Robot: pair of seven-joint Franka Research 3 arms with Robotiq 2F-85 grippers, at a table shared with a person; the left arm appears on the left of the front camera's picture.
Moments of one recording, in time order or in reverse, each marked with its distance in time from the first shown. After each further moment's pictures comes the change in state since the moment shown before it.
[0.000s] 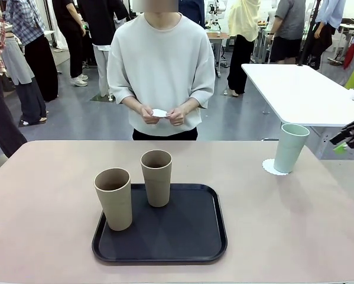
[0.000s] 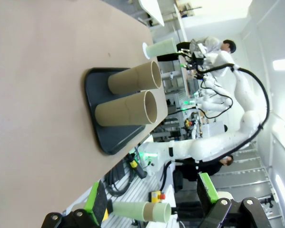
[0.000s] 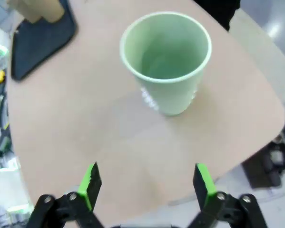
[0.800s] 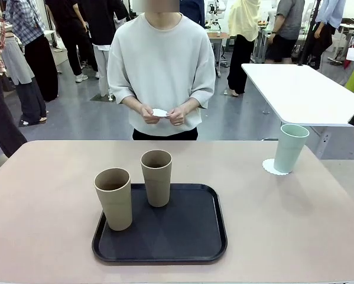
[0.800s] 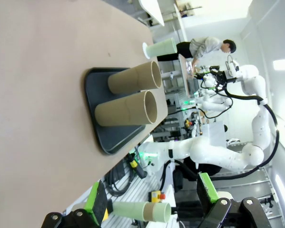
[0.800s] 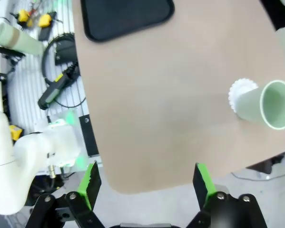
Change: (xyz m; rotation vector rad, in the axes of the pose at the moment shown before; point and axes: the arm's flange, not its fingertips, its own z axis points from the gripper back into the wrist) left arm 0.000 0.000 0.000 0.000 0.000 0.000; right arm 0.108 0.188 0.078 0.046 0.285 0.207
